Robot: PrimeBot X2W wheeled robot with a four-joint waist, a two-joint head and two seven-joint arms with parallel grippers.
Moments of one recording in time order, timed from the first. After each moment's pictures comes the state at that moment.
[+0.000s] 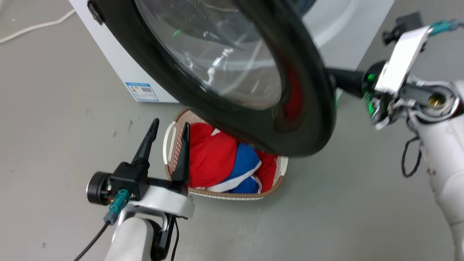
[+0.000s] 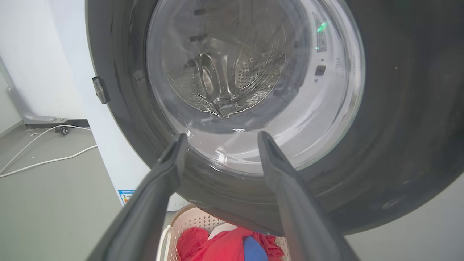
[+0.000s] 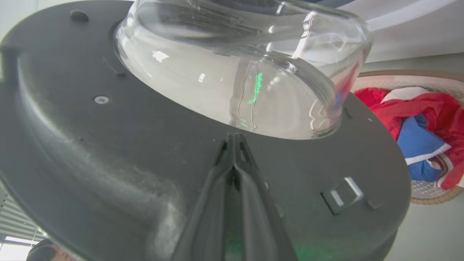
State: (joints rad) left arm -0.25 0.05 -0.15 0.13 -0.14 -0.05 -0.26; right arm -0.96 -0.29 0.35 0.69 1.58 0.13 0.81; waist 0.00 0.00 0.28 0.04
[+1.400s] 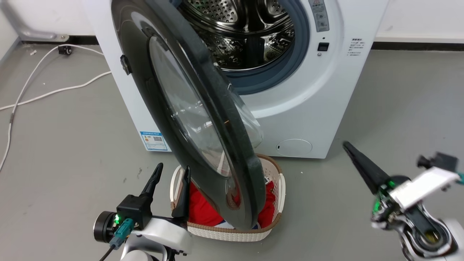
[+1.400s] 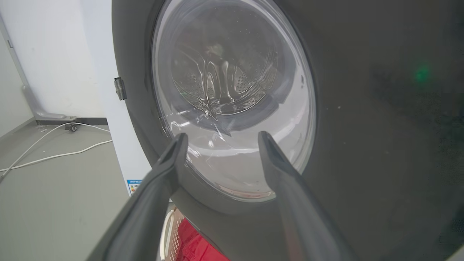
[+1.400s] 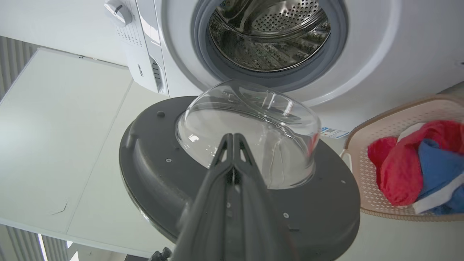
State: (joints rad) left arm -0.11 0.06 -0.17 0.22 -0.18 -0.06 -0.26; right arm -0.26 -0.24 0.17 0.22 1.60 0.13 0.32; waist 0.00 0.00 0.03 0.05
